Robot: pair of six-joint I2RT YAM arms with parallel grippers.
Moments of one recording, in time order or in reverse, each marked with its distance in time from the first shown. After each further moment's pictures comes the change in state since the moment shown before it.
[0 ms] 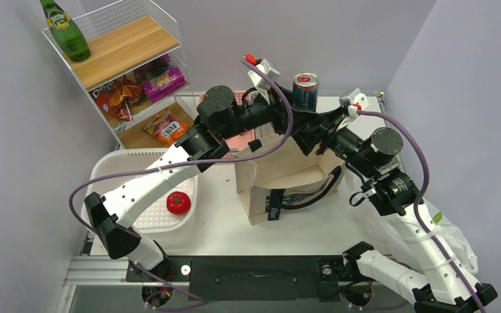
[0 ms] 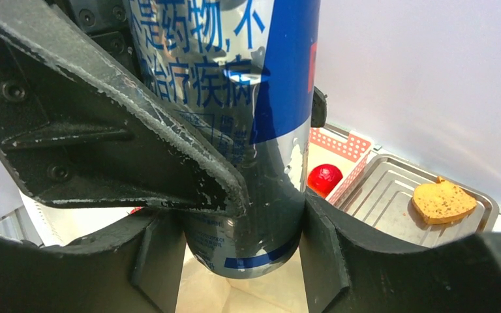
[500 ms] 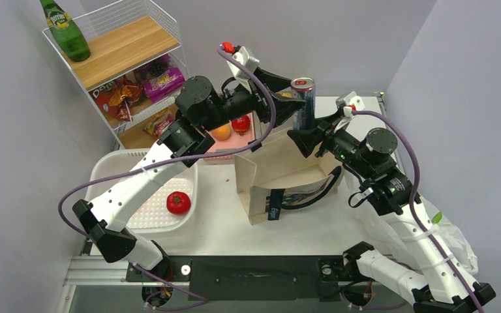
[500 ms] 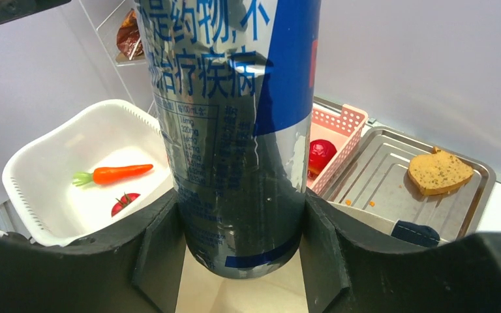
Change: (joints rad) left arm 0.073 -0.045 0.054 -0.060 0.050 0.052; right arm -0.010 -0.001 -0.038 -0.036 0.010 -0.003
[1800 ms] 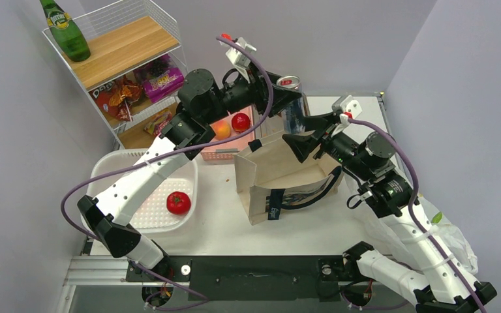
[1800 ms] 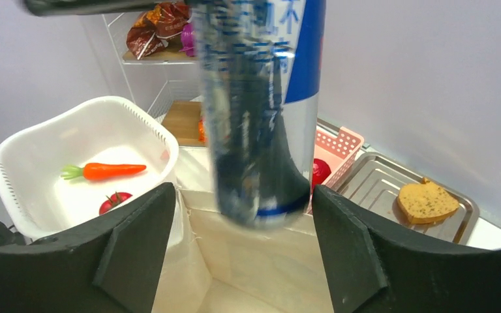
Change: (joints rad) left arm 0.048 0.043 0.034 -0.014 0.031 -0.158; right arm 0.036 -0.012 -0.035 0.066 -0.018 -0.080
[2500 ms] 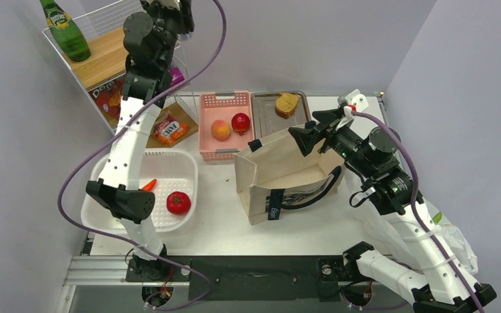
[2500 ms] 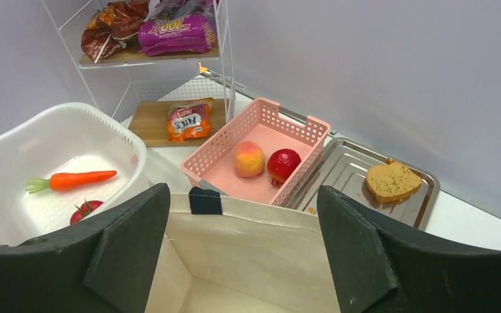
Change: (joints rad) left arm 0.440 0.229 0.465 -0.150 -0.552 0.574; right arm -0.036 0.013 0.061 -0.077 0.083 -0.019
